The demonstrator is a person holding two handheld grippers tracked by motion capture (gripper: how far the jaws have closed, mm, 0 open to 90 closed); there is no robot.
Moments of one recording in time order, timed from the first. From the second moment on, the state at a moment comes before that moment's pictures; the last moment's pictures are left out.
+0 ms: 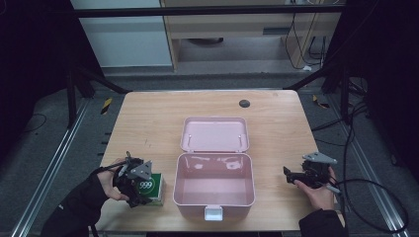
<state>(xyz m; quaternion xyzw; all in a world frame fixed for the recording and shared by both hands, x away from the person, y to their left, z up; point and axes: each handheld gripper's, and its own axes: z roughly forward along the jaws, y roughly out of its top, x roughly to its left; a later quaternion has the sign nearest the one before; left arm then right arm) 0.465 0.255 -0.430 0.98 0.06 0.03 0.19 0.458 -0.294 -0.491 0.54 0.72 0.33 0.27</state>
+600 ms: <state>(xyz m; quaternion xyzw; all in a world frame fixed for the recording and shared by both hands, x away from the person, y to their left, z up) 0.470 0.254 -0.445 0.98 0.06 0.01 0.18 0.459 -0.293 -0.493 0.54 0.73 0.33 0.26</state>
